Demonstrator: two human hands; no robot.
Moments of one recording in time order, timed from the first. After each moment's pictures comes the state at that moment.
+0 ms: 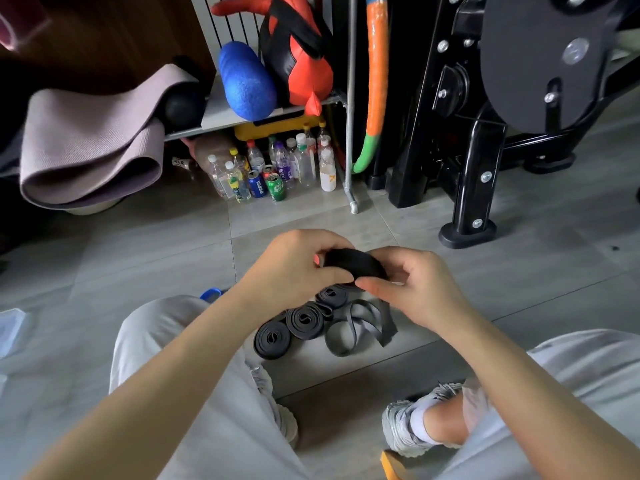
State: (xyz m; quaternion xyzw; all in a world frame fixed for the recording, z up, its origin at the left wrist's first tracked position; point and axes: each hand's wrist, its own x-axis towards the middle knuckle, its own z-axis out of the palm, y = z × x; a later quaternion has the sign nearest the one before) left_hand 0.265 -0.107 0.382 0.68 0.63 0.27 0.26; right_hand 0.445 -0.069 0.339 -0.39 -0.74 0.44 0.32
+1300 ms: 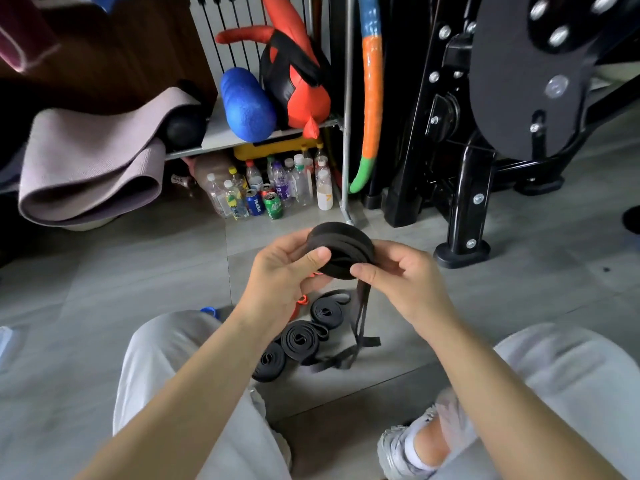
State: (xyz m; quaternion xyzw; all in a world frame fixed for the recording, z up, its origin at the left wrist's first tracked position) left_hand 0.266 -0.097 0.366 0.36 0.48 0.60 0.53; right_hand 0.431 -0.051 0.349 -0.37 -0.64 0.52 0.42
